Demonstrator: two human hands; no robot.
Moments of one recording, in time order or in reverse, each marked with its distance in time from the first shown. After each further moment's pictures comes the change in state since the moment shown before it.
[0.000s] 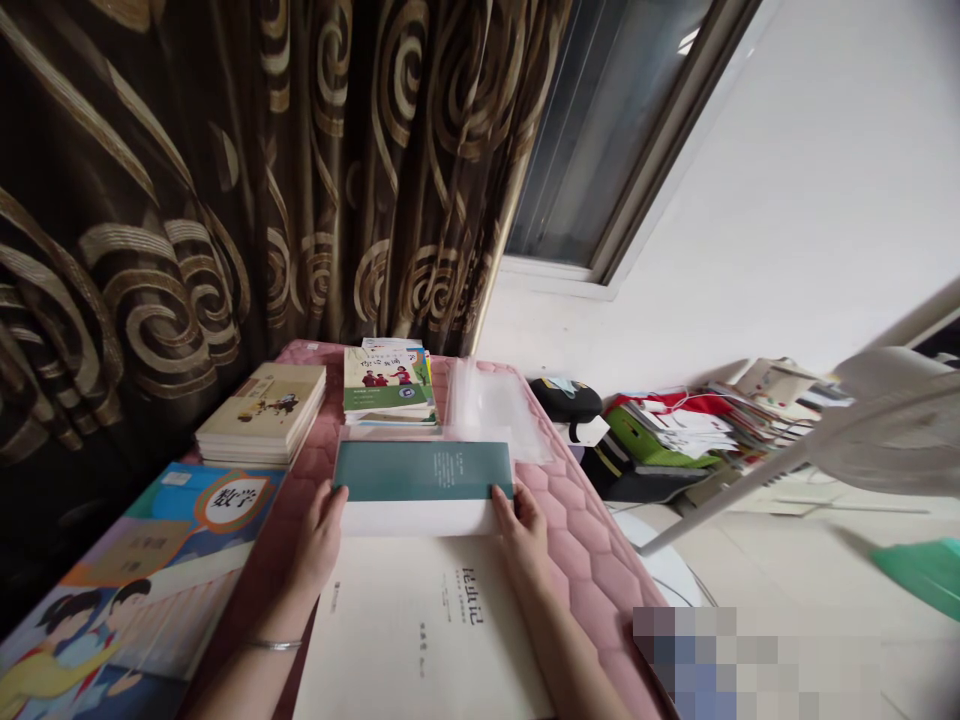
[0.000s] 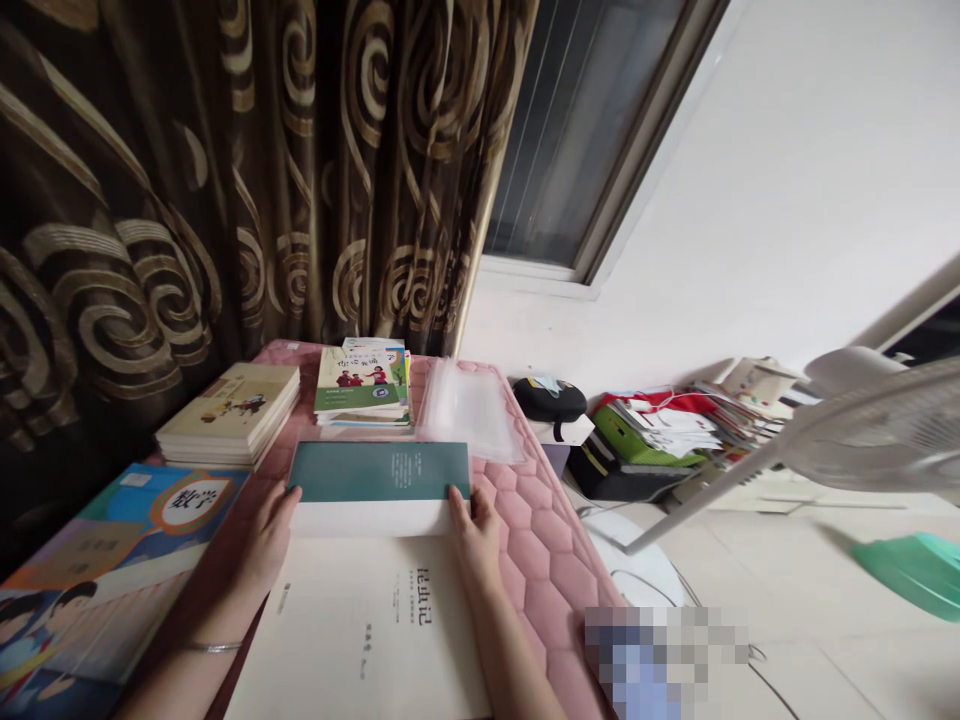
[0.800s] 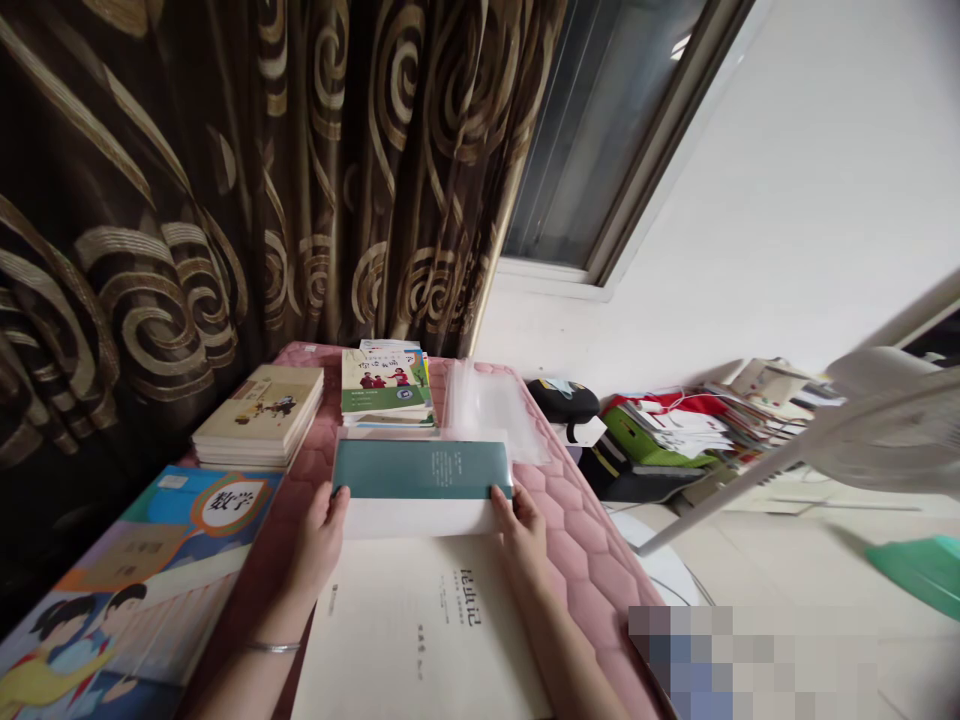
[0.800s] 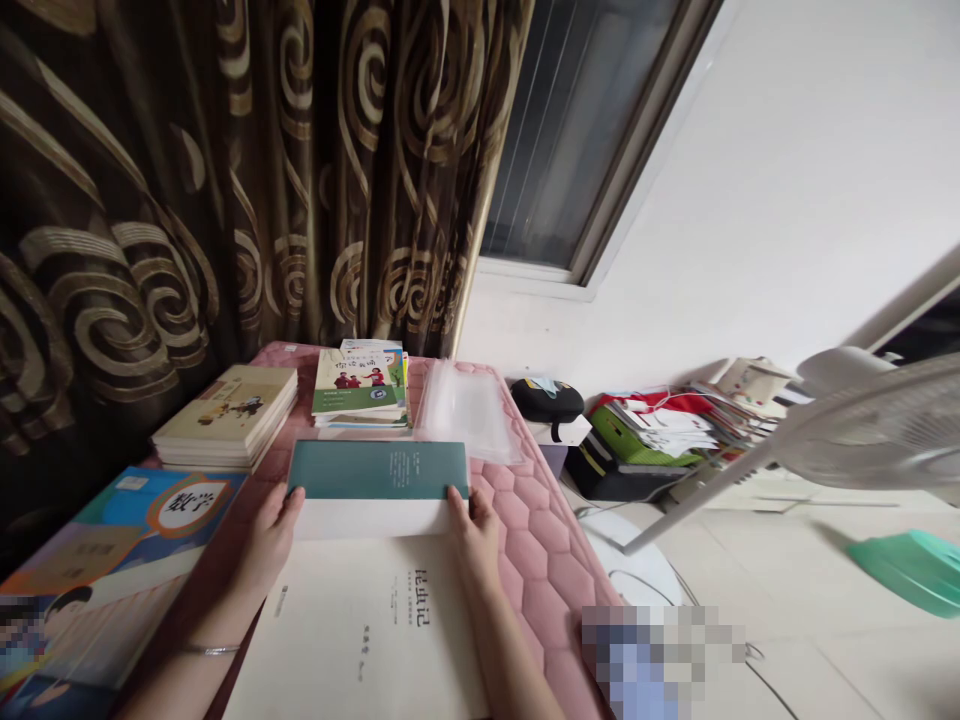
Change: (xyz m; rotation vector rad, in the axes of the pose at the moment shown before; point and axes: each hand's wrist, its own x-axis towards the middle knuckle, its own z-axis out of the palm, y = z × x) left_hand -0.002 0.015 0.004 0.010 -0.104 0.056; right_hand 0.001 0.004 -0.002 0.076 -0.041 0.015
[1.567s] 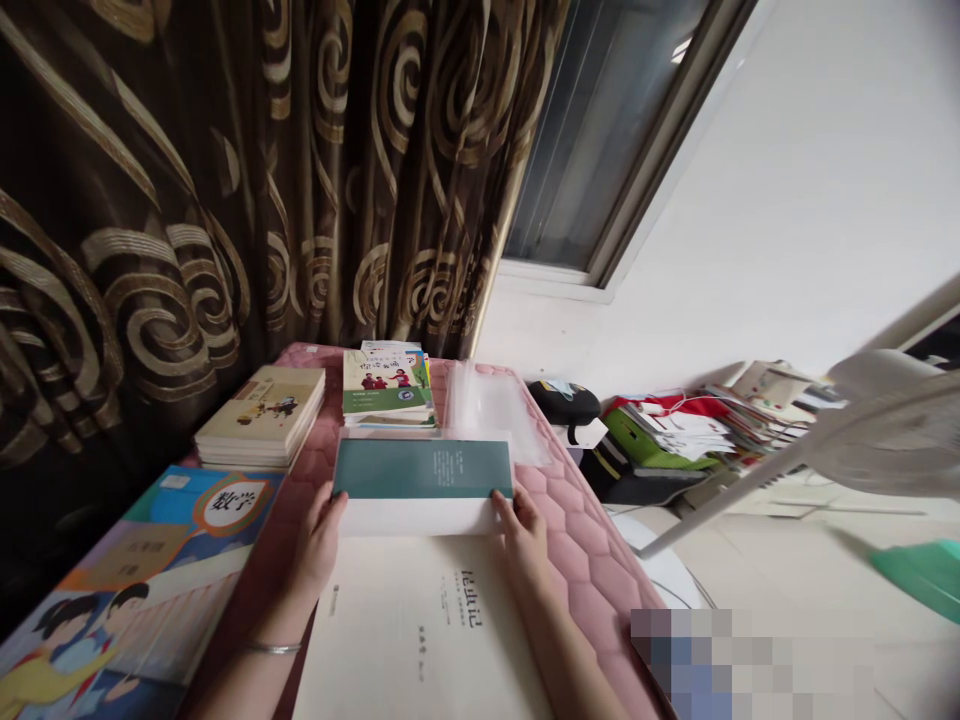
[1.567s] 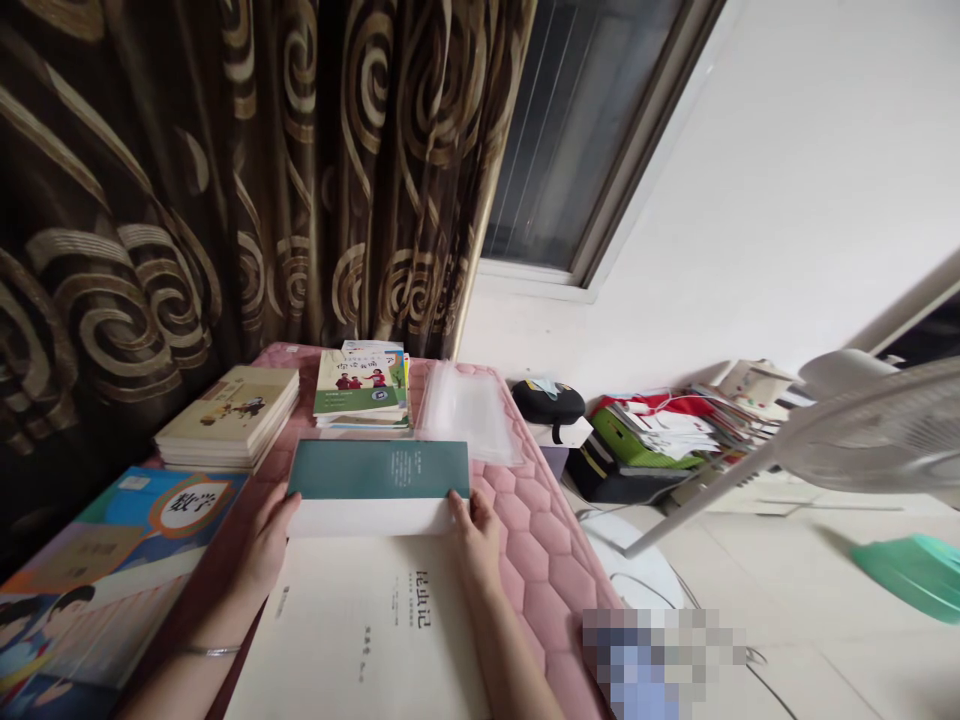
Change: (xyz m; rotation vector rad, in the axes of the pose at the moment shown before) left_hand 0.000 -0.013 -0.002 -0.020 0.111 -0.016; right_hand 0.003 0.009 -0.003 0.070 -0.041 0.004
